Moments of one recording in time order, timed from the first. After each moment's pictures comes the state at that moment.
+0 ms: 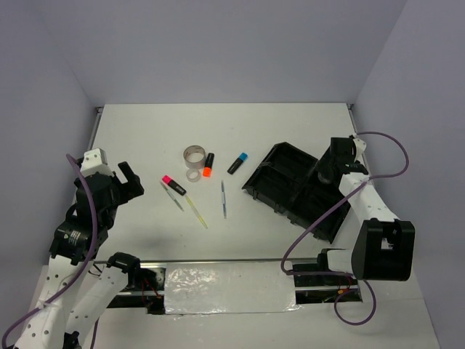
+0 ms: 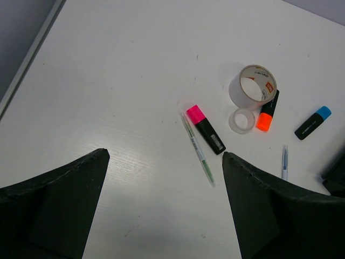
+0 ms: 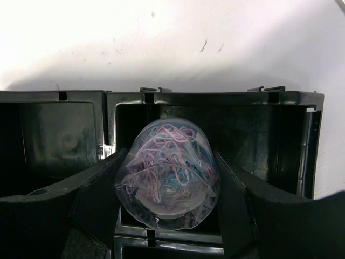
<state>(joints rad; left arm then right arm) -0.25 0.57 0.89 -0.77 -0.42 -0.42 -0.07 1.28 0.83 -0.38 0.30 0.53</state>
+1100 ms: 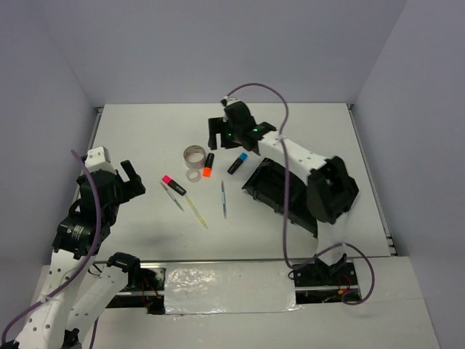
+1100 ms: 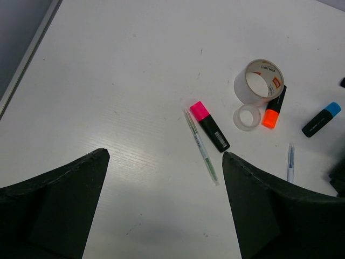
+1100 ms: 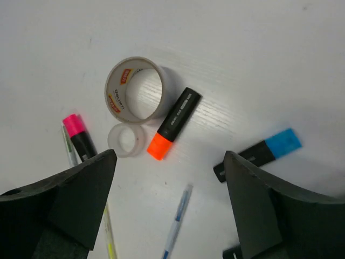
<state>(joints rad) -0.25 0.60 0.89 -0.77 -0.42 -0.42 0.62 1.88 1.59 -0.35 0.01 0.39</state>
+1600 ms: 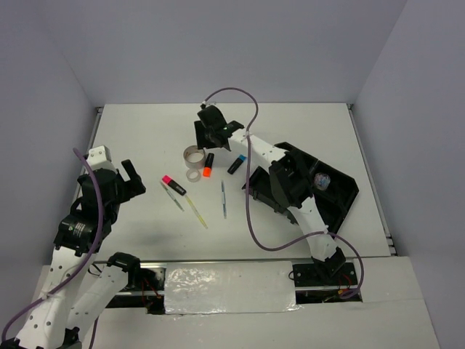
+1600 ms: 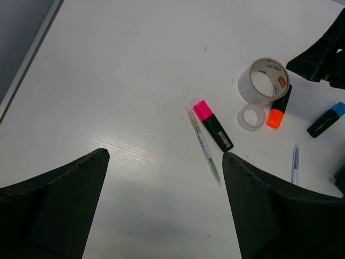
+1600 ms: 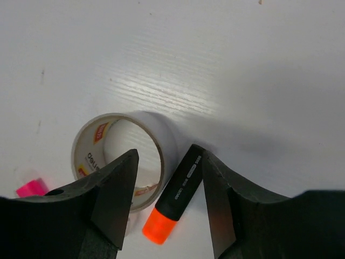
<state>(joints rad) -0.25 0.62 0.89 -0.77 -0.43 -0.42 0.69 2.37 2.10 -0.47 0.14 0.41</state>
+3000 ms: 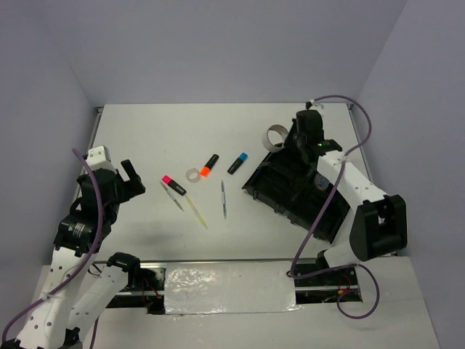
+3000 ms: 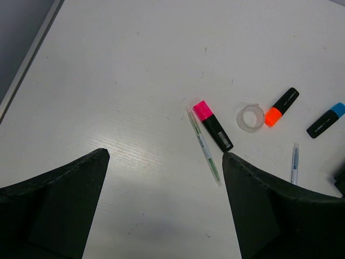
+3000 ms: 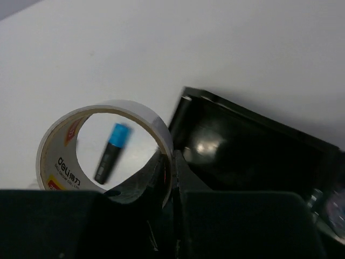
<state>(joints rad) -0.24 0.62 0.89 -0.77 -0.42 -0.42 0.27 1.49 1.18 -0.24 0.16 0.52</state>
